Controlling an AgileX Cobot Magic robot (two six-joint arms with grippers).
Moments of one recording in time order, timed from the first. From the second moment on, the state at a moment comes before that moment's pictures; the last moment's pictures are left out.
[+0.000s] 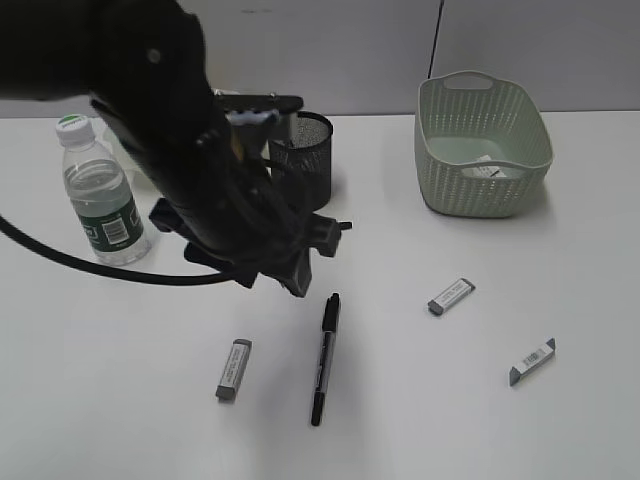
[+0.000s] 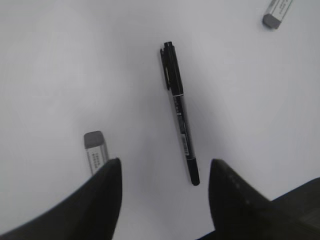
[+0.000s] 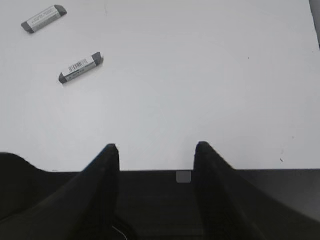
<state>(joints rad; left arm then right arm) -0.78 1.74 -1.24 -0.07 0.82 -0.38 -0.02 0.31 -0.54 0.00 1.11 -0.07</state>
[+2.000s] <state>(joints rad) -0.82 2.18 -1.48 -0.04 0.79 -0.49 -0.02 -0.01 -0.51 0.01 1.06 -0.04</state>
